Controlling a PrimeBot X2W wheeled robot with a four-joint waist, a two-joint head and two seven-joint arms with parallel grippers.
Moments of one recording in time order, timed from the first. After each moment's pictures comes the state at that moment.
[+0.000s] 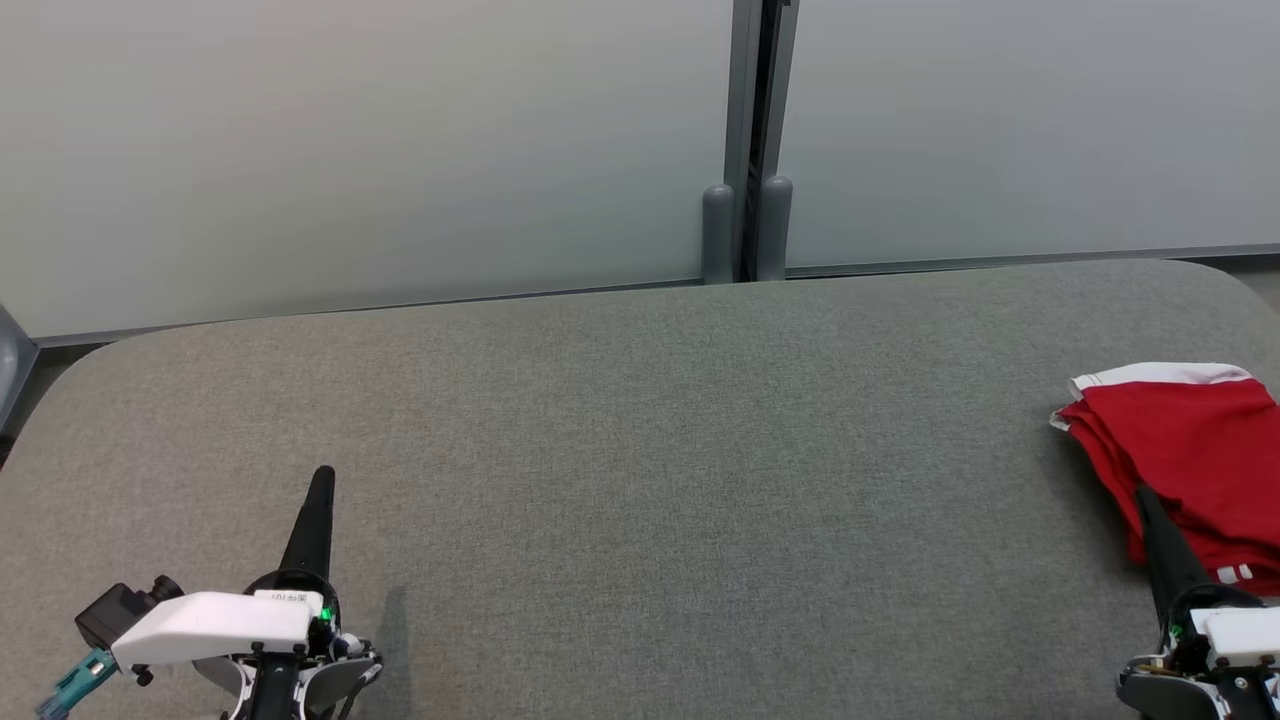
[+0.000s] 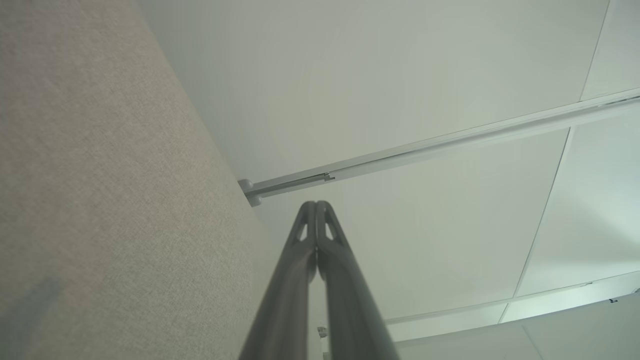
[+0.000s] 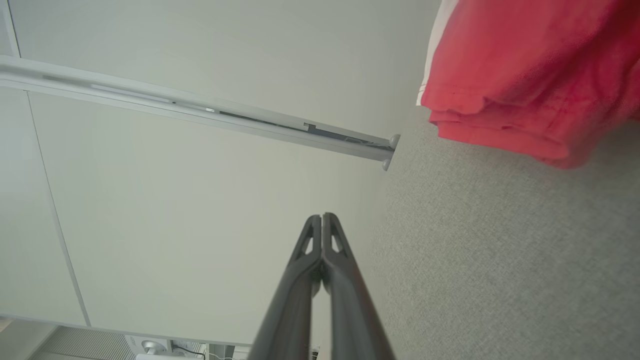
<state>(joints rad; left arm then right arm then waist) -0.11 0.07 -0.02 0.30 -1.45 -0.10 0.03 -0.05 -0.04 -0.20 0.21 1.39 0.13 0.15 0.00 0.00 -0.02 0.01</state>
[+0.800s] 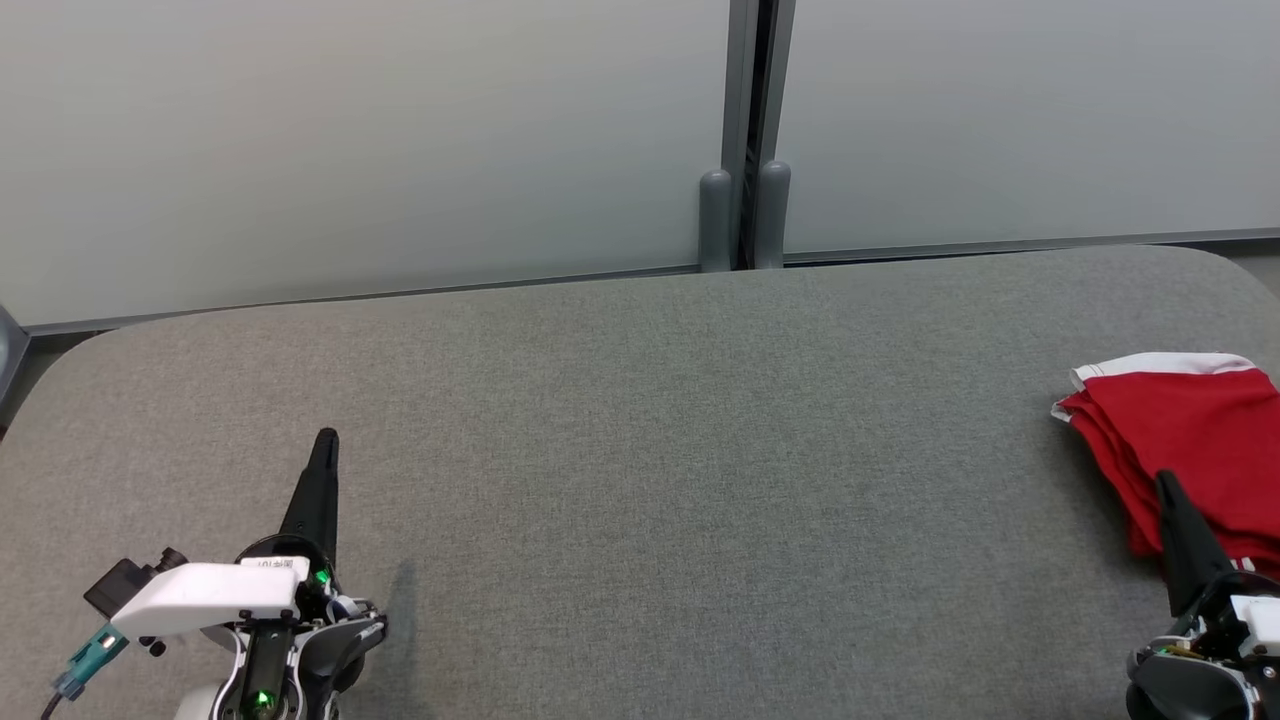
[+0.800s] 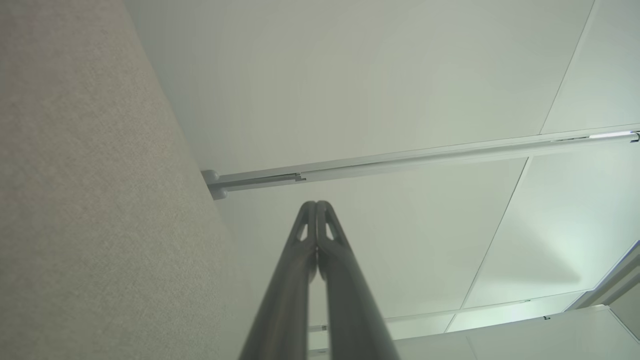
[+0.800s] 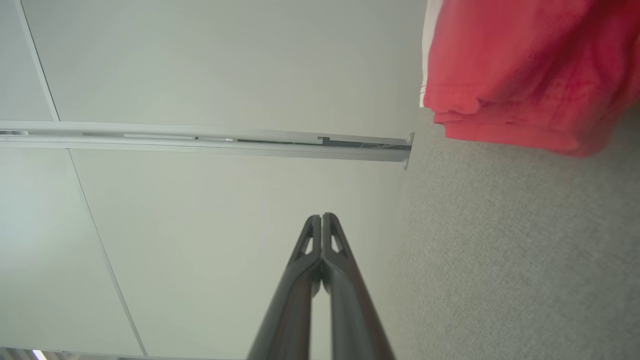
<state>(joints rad) -0.17 0.05 -0.01 0.31 -1.60 -0.12 0.06 -0.07 -0.04 -0.22 0.22 1.57 0.13 0.16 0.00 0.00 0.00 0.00</state>
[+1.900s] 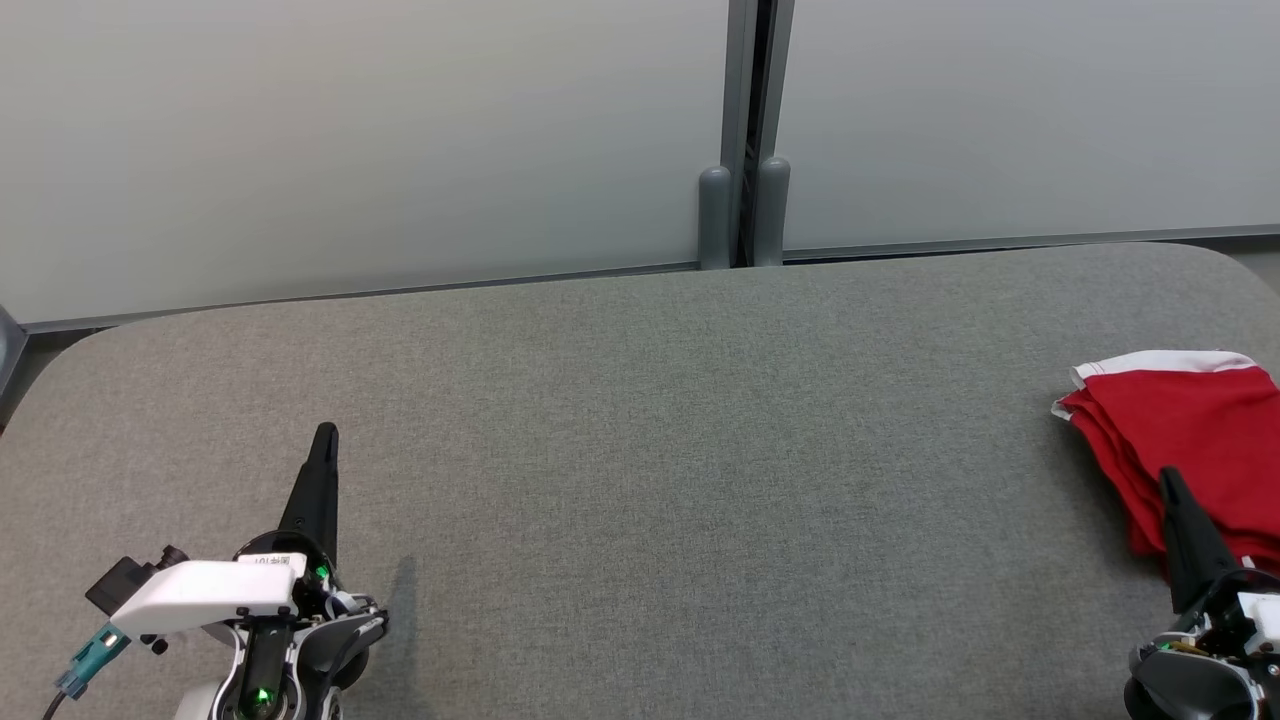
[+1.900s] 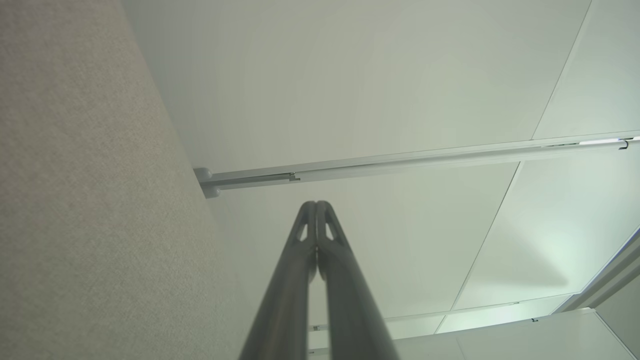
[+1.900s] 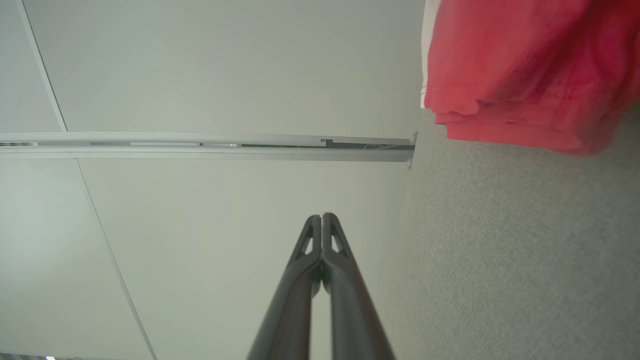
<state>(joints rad) -0.17 0.05 0.00 0.32 -1.62 -0.13 0.06 -0.08 -0.05 -0.23 0.22 1.60 0.13 0.16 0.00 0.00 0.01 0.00</state>
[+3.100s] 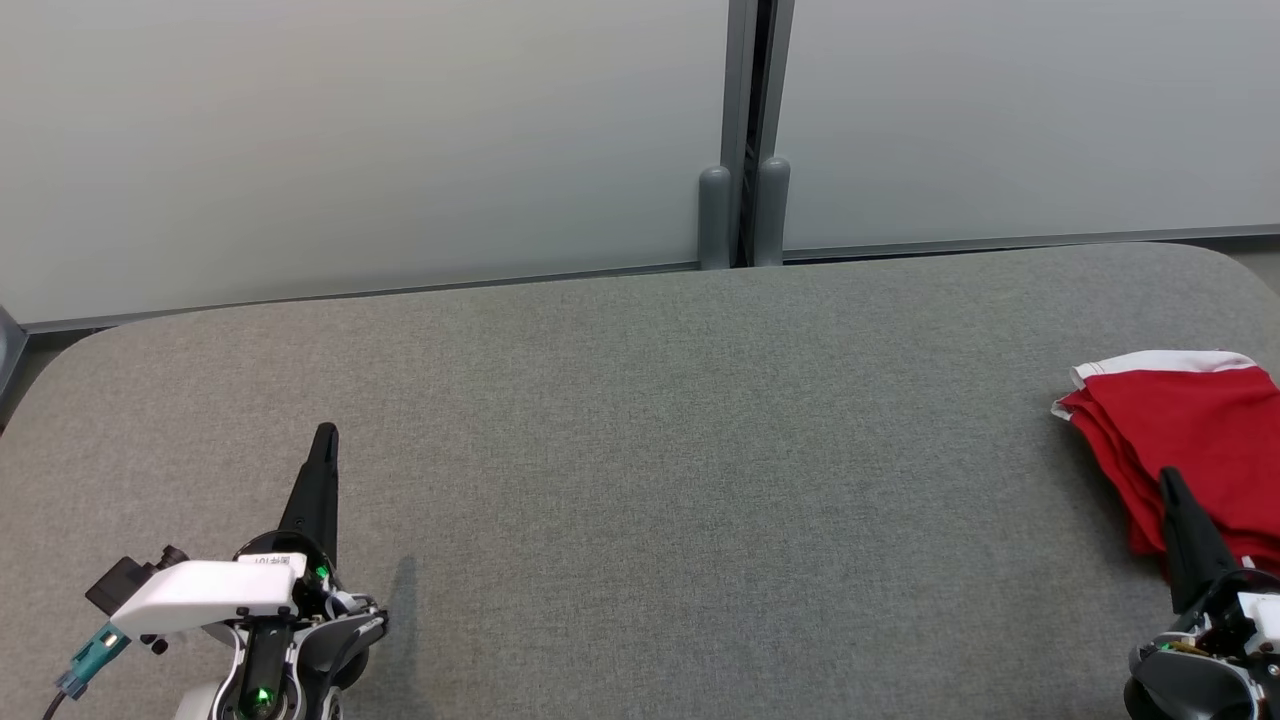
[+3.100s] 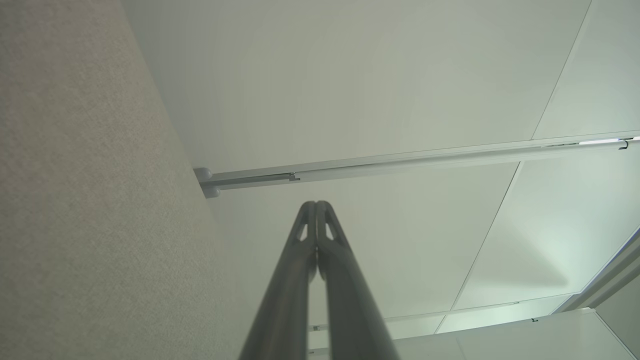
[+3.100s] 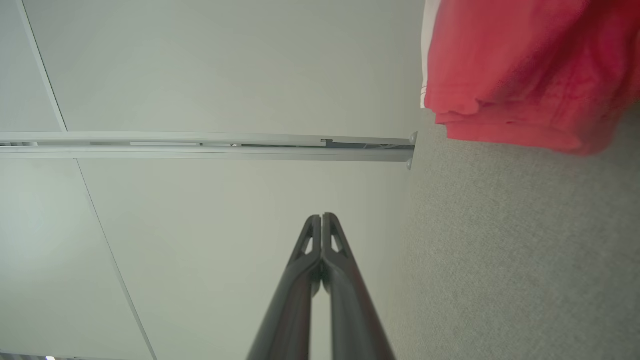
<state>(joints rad) -0.17 0.05 0.00 0.32 -1.62 -0.13 0.06 -0.08 -0.05 -0.23 0.22 1.60 0.13 0.16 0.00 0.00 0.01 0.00</state>
